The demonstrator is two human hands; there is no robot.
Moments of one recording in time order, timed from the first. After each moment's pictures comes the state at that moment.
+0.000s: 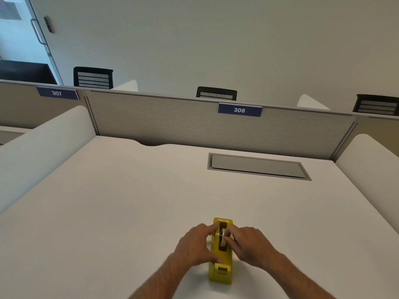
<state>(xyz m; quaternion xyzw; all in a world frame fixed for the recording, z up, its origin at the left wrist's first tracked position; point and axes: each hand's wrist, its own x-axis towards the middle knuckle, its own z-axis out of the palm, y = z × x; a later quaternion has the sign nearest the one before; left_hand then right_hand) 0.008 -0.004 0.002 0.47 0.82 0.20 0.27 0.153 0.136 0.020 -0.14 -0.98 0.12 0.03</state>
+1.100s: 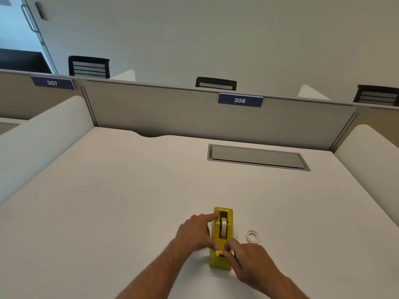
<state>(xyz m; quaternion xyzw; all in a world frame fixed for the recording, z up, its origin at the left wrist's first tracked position) 0.004 0.000 -0.001 0.45 0.83 0.18 0.28 0.191 0.083 -0.005 -0.19 -0.97 0.15 0.00</state>
